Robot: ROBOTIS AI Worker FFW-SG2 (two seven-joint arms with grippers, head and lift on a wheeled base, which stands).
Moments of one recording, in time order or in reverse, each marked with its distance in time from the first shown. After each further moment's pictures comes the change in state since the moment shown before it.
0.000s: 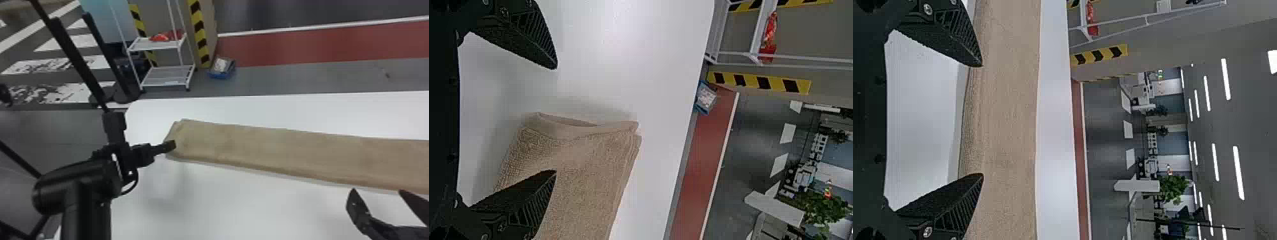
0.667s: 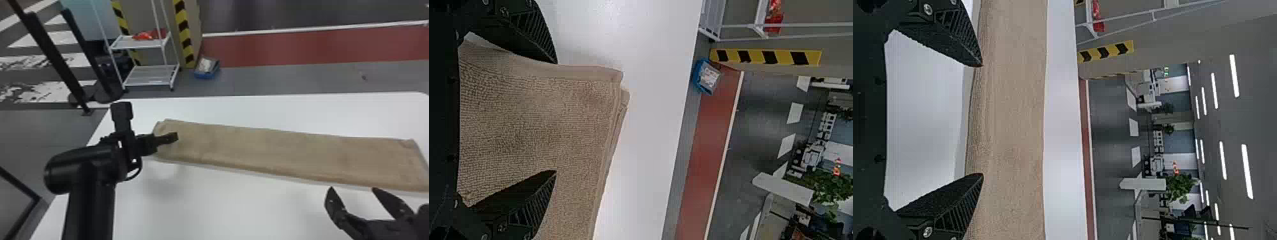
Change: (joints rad) left arm -0.142 -0.003 -0.103 0.230 -0.021 -0.090 0.037; right arm -0.028 0.005 -0.008 0.038 0.001 0.011 0.000
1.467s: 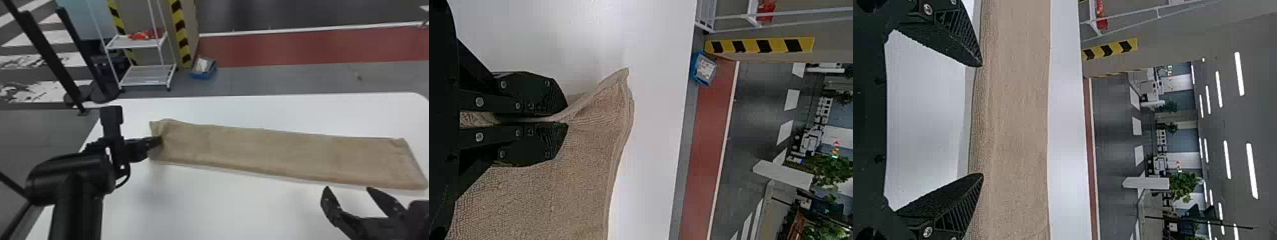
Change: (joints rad) left arm 0.099 0.007 0.014 -0.142 -0.049 0.005 -0.104; right arm -0.024 0.000 -0.004 0.028 0.000 0.009 0.000
